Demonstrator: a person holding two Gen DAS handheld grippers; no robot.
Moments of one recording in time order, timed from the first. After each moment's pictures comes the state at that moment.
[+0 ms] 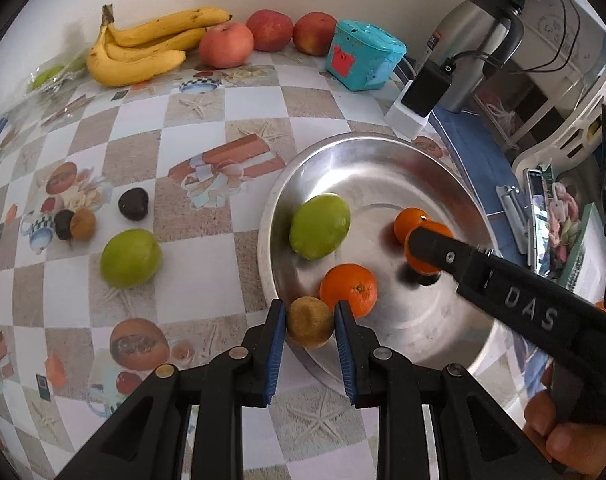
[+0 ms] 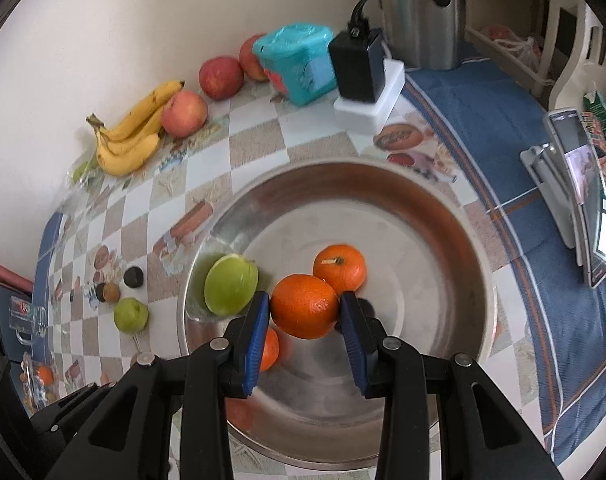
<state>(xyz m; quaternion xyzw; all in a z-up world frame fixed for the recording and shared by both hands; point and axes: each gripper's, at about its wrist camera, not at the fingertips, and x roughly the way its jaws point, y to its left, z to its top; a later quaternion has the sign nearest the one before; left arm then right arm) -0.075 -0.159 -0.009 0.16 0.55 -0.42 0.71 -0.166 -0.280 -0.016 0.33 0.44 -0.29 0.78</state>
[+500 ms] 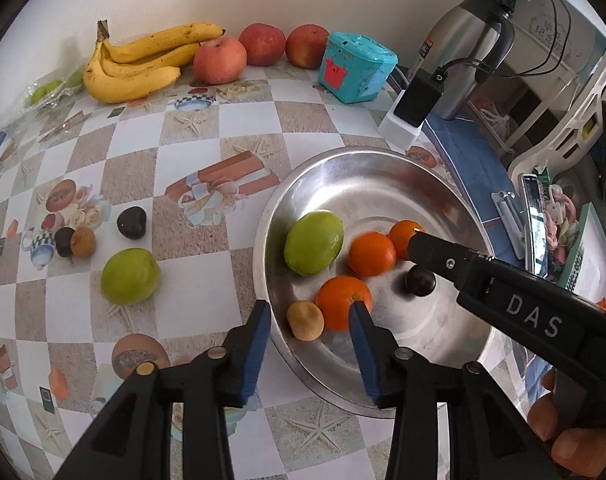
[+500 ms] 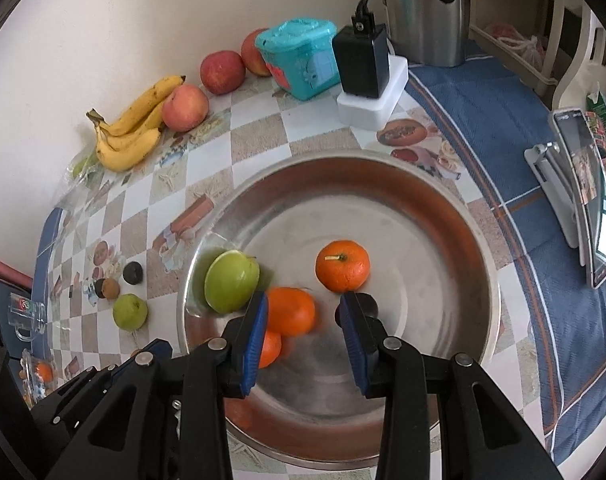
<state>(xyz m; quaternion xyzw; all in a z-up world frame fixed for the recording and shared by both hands) -0.073 -0.160 0.001 0.16 0.53 -0.43 0.71 -0.166 -0.278 -0.014 0.33 0.44 -0.29 0.78</state>
